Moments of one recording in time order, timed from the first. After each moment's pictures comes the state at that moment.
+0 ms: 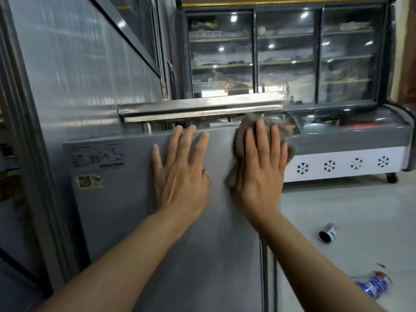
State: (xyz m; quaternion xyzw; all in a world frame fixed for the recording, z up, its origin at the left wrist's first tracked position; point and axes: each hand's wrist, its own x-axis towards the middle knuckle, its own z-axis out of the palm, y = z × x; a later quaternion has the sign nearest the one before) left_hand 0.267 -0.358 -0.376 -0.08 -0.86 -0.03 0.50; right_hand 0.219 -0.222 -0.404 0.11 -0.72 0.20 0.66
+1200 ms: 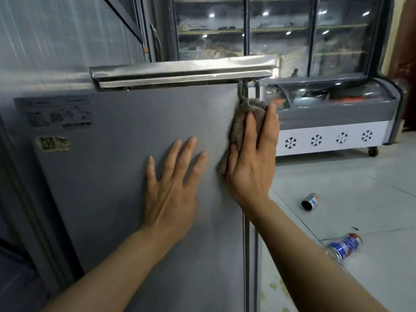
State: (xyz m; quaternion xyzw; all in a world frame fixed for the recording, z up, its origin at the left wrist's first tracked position) left_hand 0.269 -0.356 -0.469 -0.13 -0.87 0.07 0.47; right_hand 0.205 -0.202 -0.450 0.15 -0.69 0.28 0.65
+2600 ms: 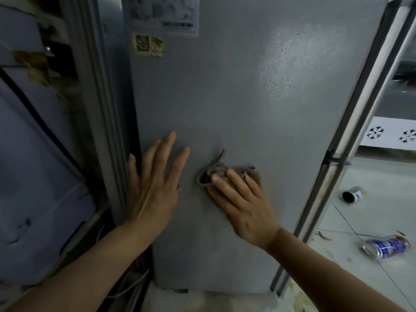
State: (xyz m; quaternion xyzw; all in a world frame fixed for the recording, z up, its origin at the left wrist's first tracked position) left_hand 0.323 -0.482 -0.565 0.00 -0.91 0.01 0.41; right_hand 0.237 -0.284 -0.609 0.45 -0.75 -0.03 0.49
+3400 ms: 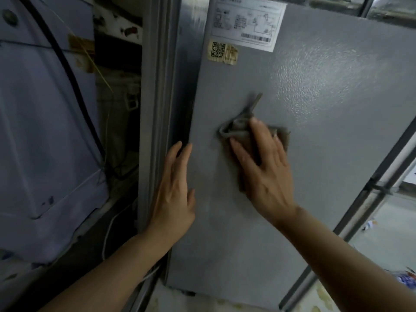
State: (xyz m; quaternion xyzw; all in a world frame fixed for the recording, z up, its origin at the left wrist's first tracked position) left_hand 0.339 -0.515 -0.583 -0.04 -0.84 -0.31 0.44; right_hand 0.243 -0.348 -0.534 0.44 -0.72 0.07 0.53
